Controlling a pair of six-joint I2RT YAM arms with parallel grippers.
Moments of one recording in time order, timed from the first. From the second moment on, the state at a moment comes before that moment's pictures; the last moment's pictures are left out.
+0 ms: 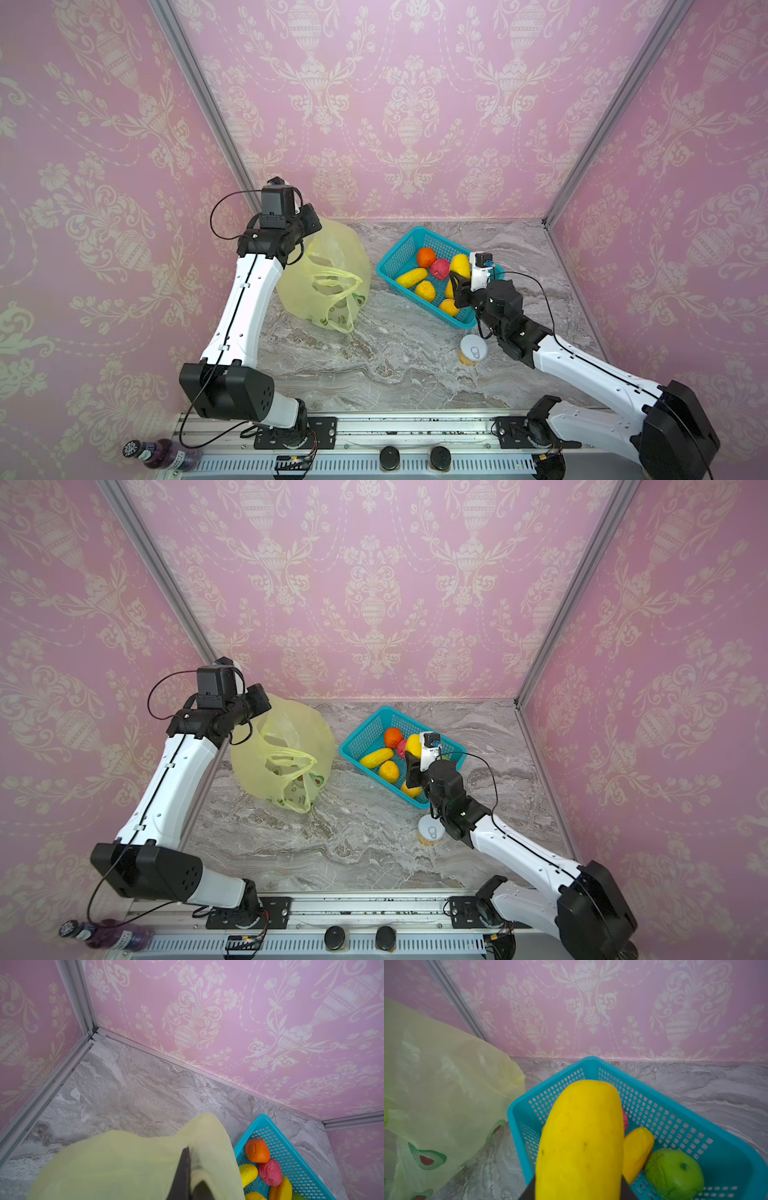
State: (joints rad) left arm -0.04 1.51 1.66 -0.66 0.01 -0.50; right arm 0.56 1.18 0.67 0.21 0.26 0.27
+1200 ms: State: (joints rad) left arm -0.04 1.35 1.30 -0.40 -0.09 -0.56; right arm 0.33 1.88 1.20 -0.15 0.25 0.26
